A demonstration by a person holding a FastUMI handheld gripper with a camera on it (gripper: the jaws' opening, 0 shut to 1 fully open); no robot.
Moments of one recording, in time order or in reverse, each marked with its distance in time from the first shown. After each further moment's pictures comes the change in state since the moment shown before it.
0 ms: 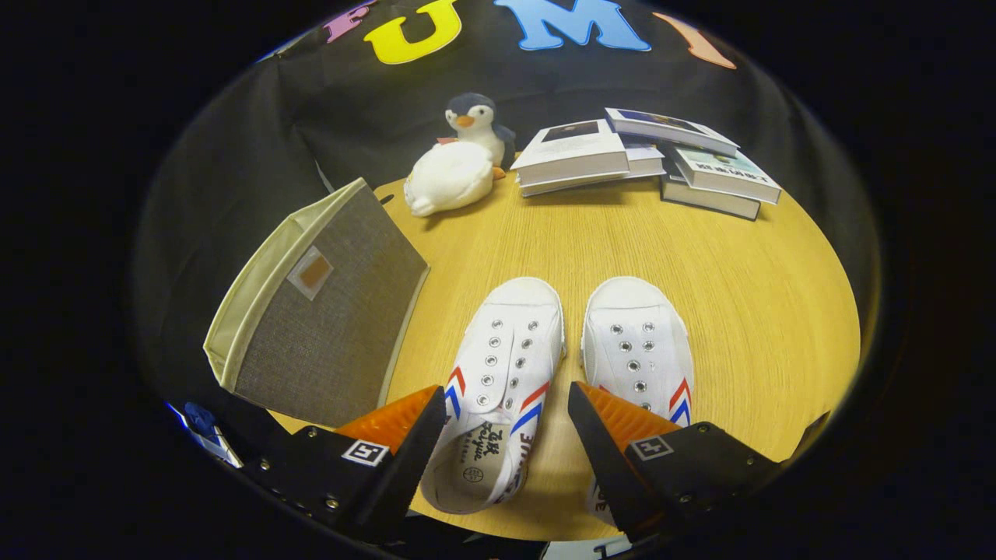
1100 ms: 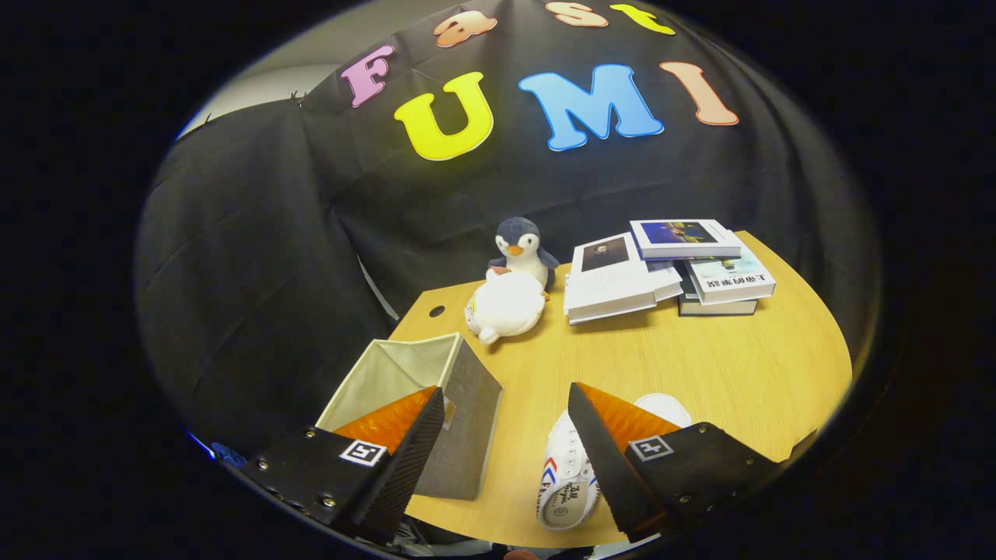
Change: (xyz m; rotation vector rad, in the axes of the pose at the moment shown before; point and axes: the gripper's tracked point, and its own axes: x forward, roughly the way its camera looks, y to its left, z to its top) arm -0.099 0.071 0.125 0.034 -0.349 0.071
